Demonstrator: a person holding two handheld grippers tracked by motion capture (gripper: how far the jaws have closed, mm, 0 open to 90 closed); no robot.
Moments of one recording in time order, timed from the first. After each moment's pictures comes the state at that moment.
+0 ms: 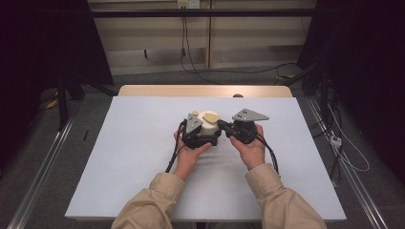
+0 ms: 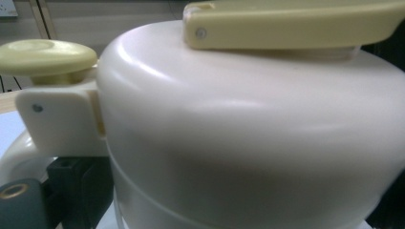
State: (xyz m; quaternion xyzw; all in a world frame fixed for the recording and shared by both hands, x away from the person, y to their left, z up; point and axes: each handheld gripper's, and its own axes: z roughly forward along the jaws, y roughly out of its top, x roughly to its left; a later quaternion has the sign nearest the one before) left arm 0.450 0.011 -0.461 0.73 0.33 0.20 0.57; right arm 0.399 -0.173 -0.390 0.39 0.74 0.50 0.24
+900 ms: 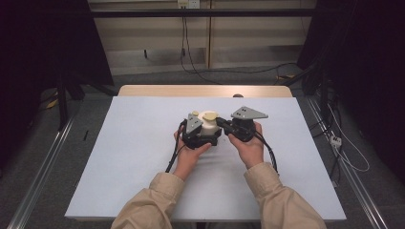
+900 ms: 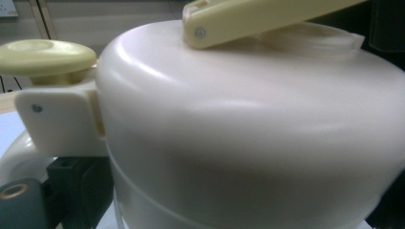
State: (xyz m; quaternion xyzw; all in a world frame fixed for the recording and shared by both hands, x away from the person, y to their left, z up) left arm 0.450 0.011 -0.461 0.73 0.33 0.20 0.57; right arm 0.402 -0.169 -0.384 0.39 0.73 0.50 0.24
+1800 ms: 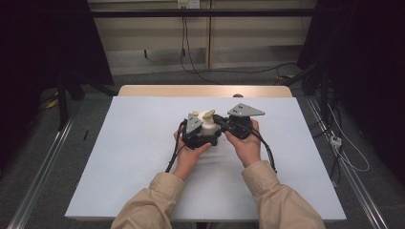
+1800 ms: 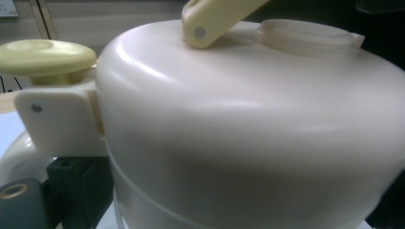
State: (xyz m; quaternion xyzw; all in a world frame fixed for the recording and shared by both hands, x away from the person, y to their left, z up) left arm 0.450 0.011 -0.461 0.73 0.33 0.20 0.57; right arm 0.407 -0.160 -0.377 0.38 0.73 0.51 0.24
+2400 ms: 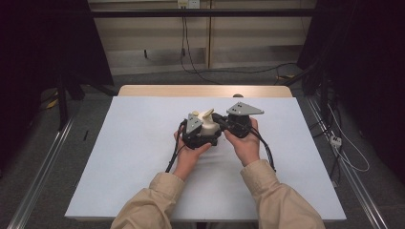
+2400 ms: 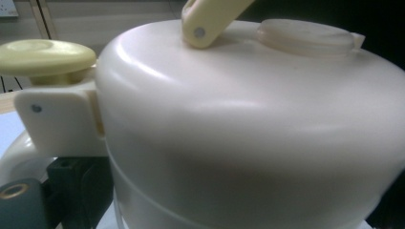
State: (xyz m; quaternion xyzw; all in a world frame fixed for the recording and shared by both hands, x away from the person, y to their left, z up) left arm 0.450 0.011 -0.461 0.73 0.33 0.20 0.57; right arm 0.409 -0.157 -0.374 0.38 0.73 0.51 0.25
